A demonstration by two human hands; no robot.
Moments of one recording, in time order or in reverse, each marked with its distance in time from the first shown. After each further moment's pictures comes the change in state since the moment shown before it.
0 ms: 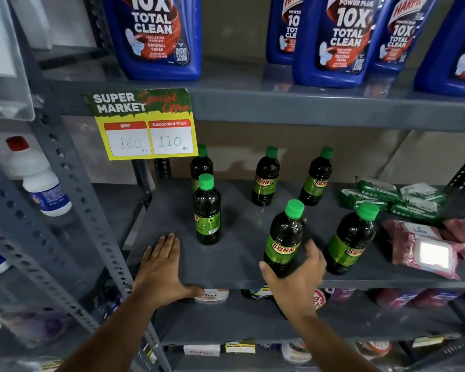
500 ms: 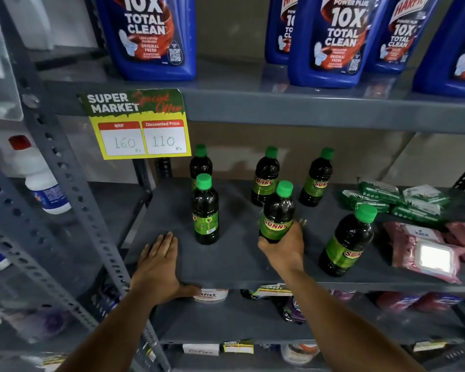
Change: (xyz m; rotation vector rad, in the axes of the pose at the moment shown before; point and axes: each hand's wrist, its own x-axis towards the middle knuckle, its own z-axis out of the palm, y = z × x) left_hand 0.000 0.001 -0.001 0.023 -0.019 -0.022; right_hand 0.074 -0.006 0.034 0.072 -0.166 0.116
